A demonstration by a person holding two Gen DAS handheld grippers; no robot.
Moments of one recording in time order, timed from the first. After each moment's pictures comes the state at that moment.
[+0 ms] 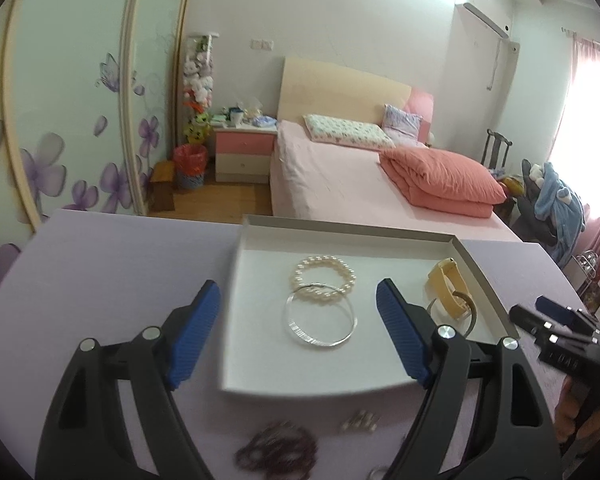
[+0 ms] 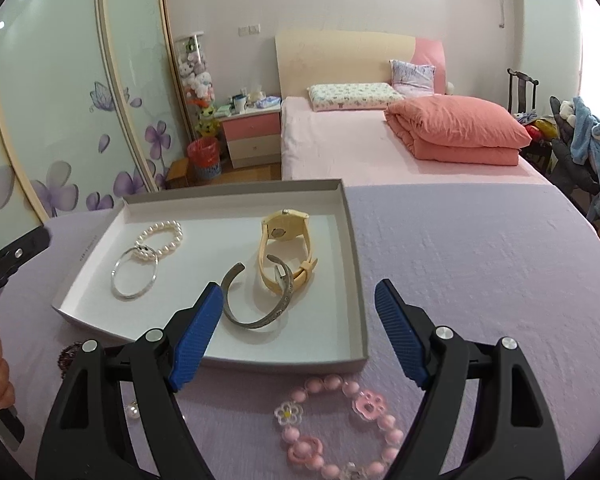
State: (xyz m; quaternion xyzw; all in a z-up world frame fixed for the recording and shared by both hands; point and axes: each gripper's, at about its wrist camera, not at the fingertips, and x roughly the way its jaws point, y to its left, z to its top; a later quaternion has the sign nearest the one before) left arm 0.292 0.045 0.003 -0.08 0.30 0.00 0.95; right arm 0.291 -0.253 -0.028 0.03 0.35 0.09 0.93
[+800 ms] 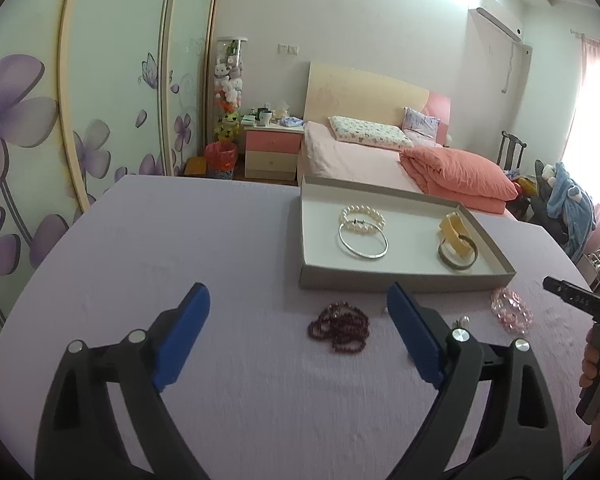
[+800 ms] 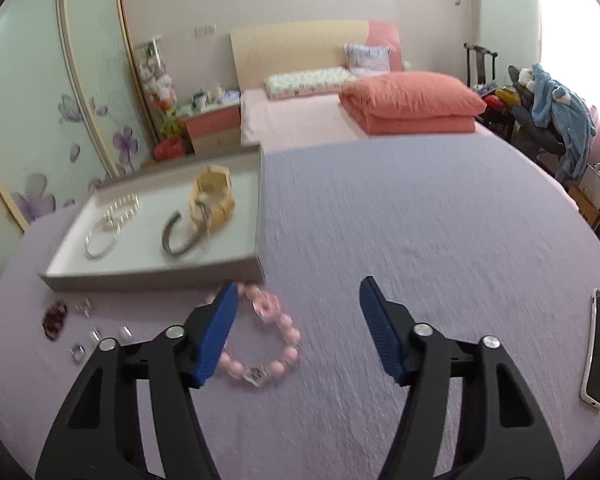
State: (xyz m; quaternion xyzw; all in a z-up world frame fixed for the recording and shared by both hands) left arm 0.169 0.072 -0.003 -0.07 0.30 0.04 0.95; right arm 0.241 -0.315 -0.052 0.05 0.38 0.03 0.92
